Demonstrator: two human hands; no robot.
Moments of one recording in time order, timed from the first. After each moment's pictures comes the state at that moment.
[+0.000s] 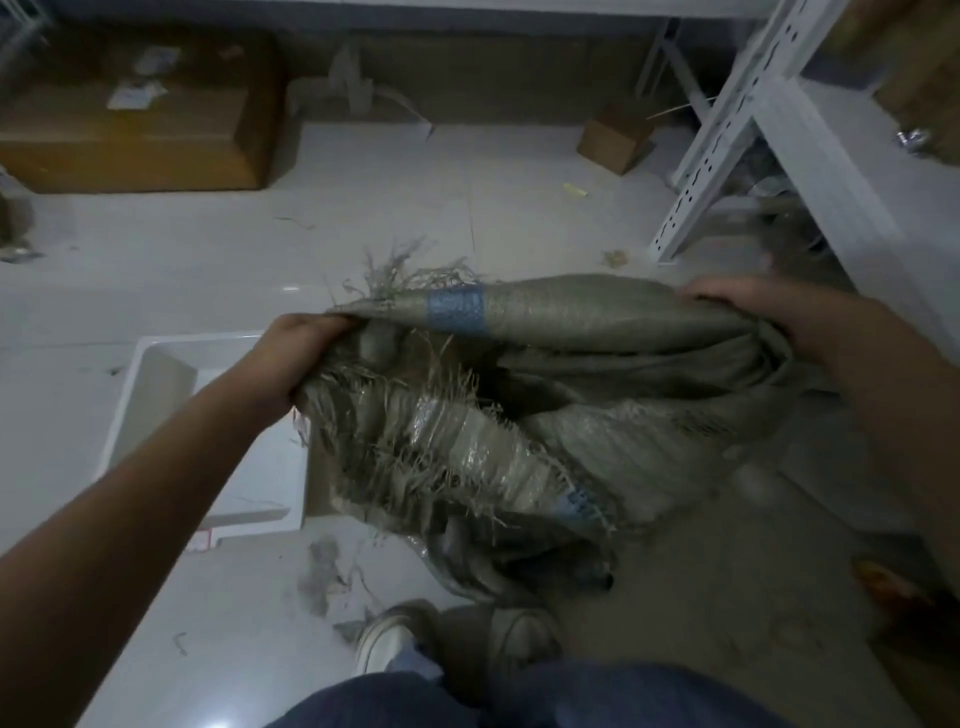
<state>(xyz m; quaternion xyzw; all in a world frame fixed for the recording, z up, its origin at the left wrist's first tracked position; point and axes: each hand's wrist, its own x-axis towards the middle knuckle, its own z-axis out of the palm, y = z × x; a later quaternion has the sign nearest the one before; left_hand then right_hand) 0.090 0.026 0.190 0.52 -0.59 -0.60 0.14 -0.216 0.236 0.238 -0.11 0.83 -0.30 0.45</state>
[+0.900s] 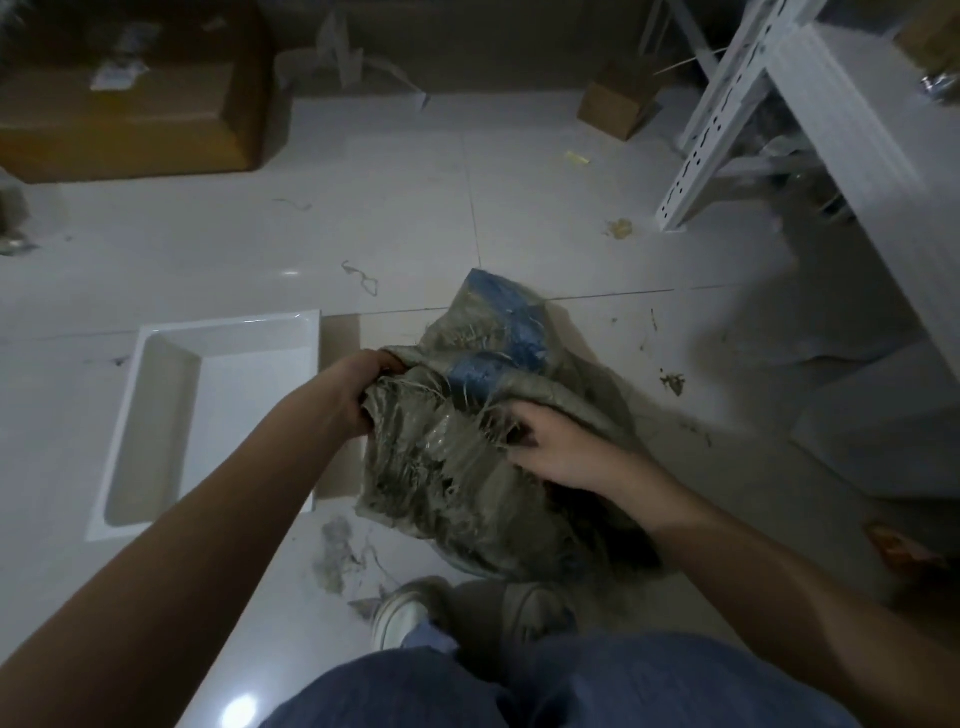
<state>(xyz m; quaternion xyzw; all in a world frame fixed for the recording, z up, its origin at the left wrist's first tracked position) 0.068 0.058 0.151 0.58 -0.39 -0.71 -0.02 -0.057 0.228 0.121 -0.39 0.71 -0.26 0.52</state>
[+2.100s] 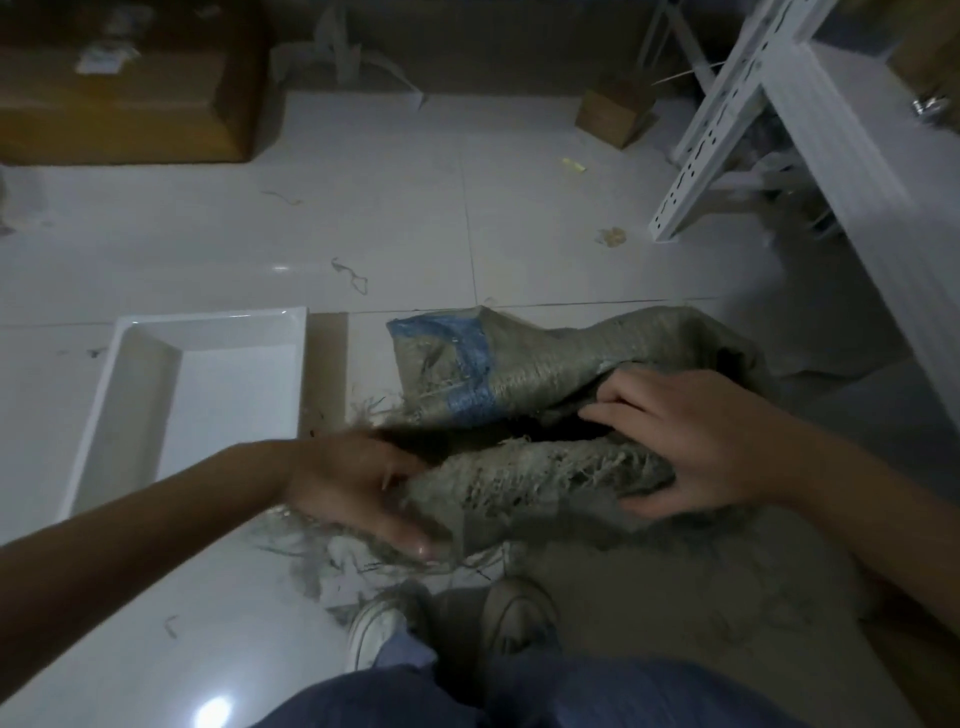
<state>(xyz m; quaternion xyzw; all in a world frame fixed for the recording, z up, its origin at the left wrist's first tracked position) 0.109 0.088 0.166 0.11 -0.84 -0.37 -0.38 -0.135 0.289 0.208 -0.81 0.58 0.01 0.03</state>
